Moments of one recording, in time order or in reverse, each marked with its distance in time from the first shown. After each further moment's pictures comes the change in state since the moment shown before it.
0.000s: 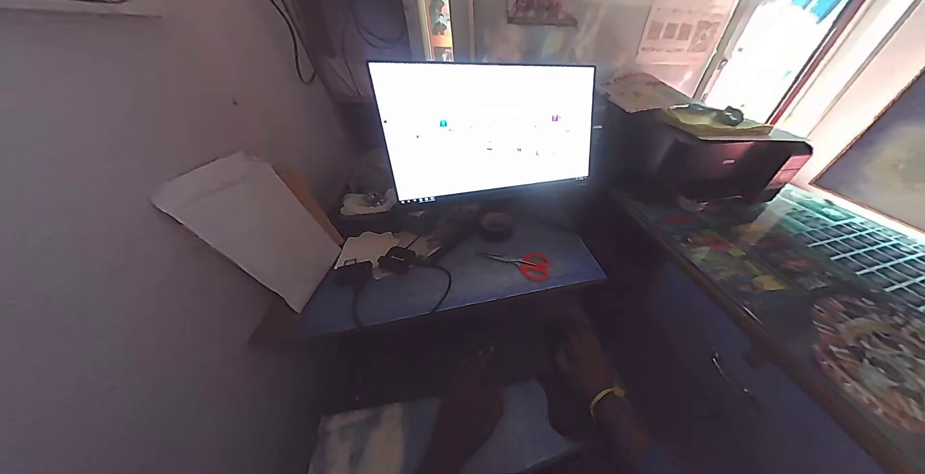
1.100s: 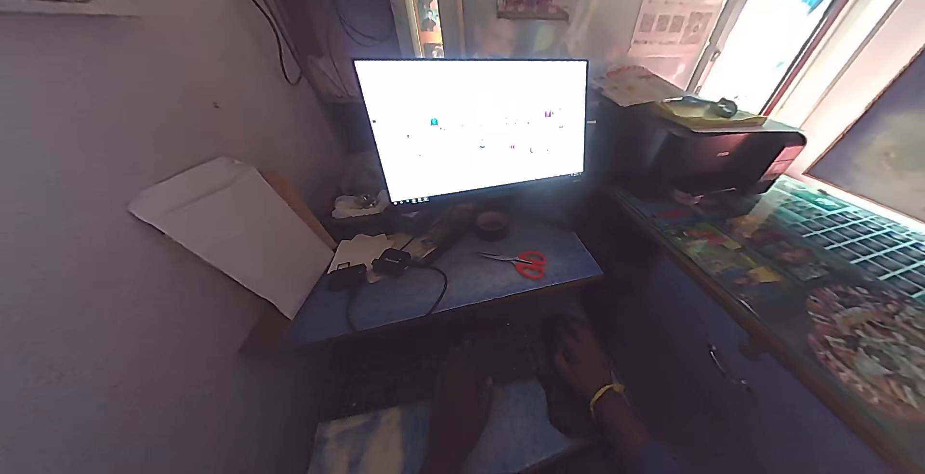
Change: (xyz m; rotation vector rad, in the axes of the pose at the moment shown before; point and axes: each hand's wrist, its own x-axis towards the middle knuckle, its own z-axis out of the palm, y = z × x) left_hand 0.006 0.005 -0.007 0.099 -0.010 -0.316; right_hand -0.003 -0.002 -0.004 0.026 0.049 -0.099
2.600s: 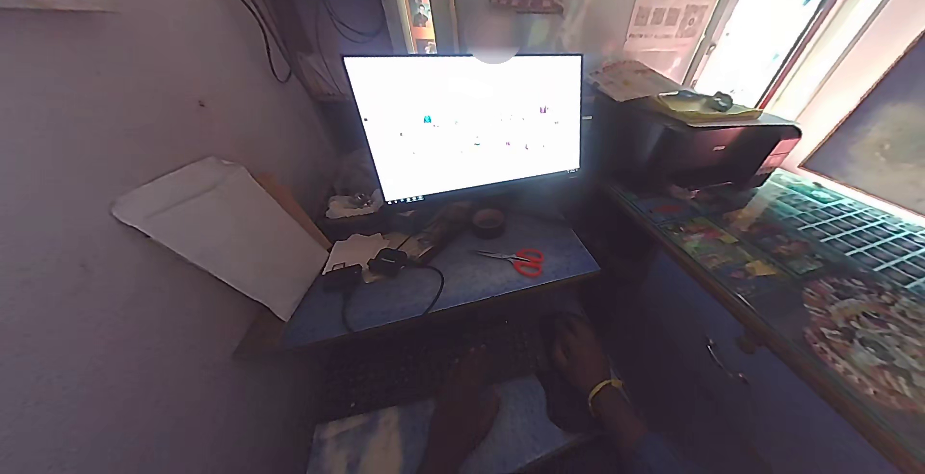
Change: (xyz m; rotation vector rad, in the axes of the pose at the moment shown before) left_hand -0.004 -0.007 0.007 -0.014 -0.064 0.212; right_hand 0.001 -0.003 -0.003 0.012 0.012 0.035
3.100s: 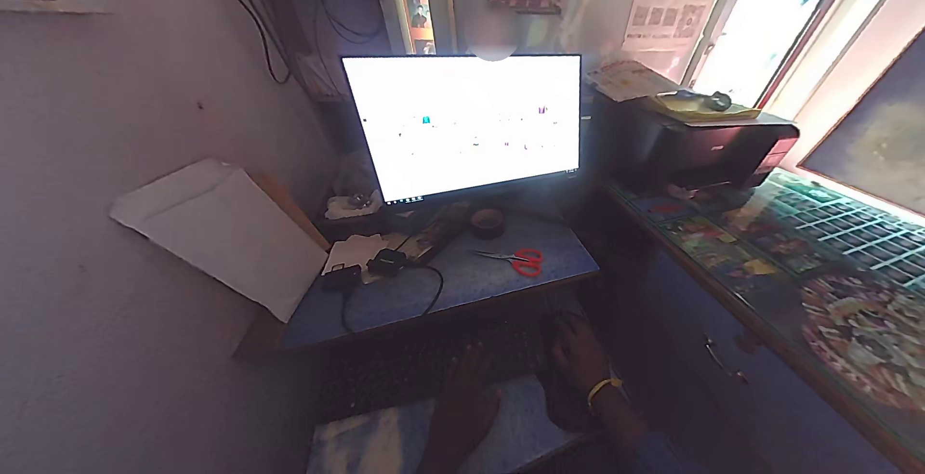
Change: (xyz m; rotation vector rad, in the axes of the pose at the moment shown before) left_hand 0.000 -0.001 0.004 -0.016 0.035 0.005; right_hand 0.002 -0.001 -0.002 -0.006 -0.014 0.028
